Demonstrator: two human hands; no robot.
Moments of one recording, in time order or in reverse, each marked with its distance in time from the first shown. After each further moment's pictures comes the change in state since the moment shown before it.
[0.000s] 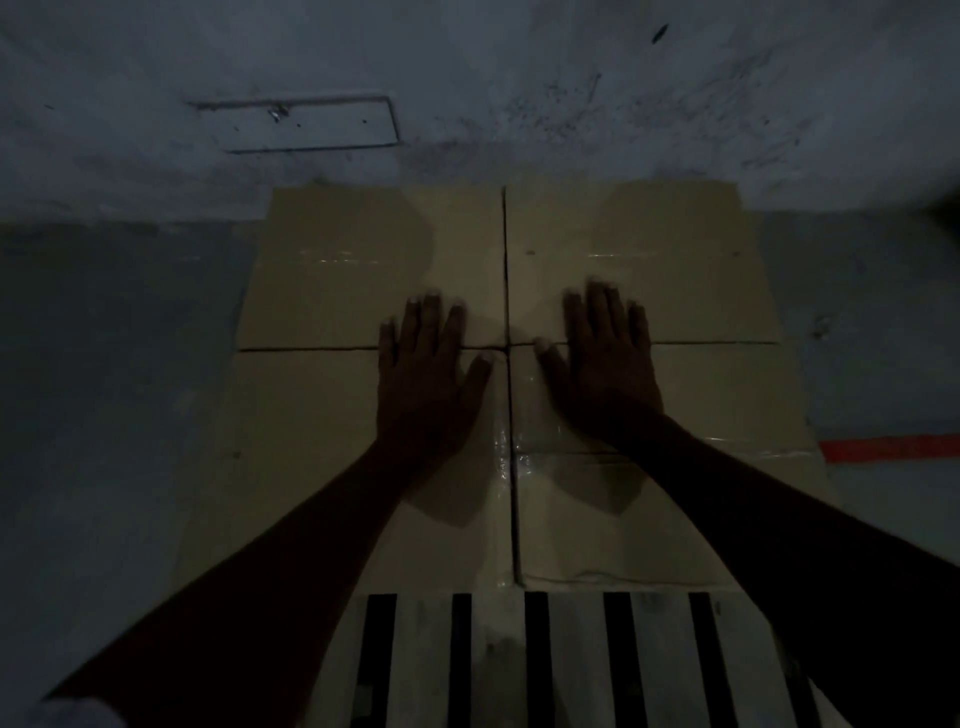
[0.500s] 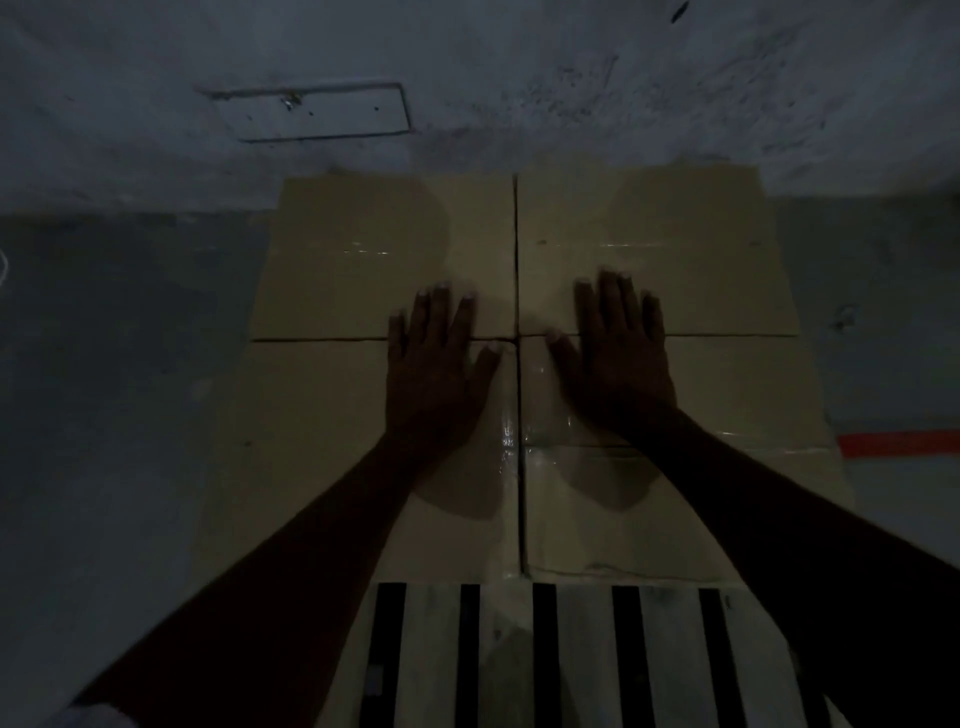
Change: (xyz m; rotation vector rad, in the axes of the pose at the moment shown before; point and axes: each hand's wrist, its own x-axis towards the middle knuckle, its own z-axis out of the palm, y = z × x) left_hand 0.001 -0.001 0.002 0.001 -0.001 -0.010; right_hand 0.001 0.004 0.000 -0.011 -0.002 -0.022
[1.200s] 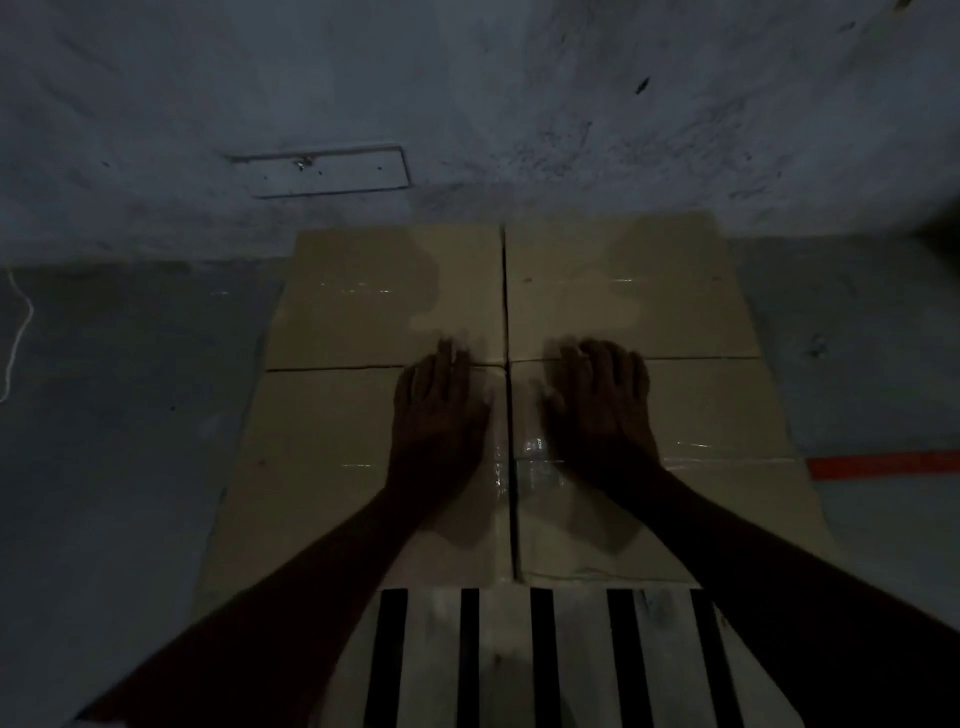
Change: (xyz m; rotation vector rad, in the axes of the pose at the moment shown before) left_hand -0.040 0.013 -0.021 0.022 0.115 0.127; right_hand -0.047 -0.011 -0.024 0.055 0.165 -0.071
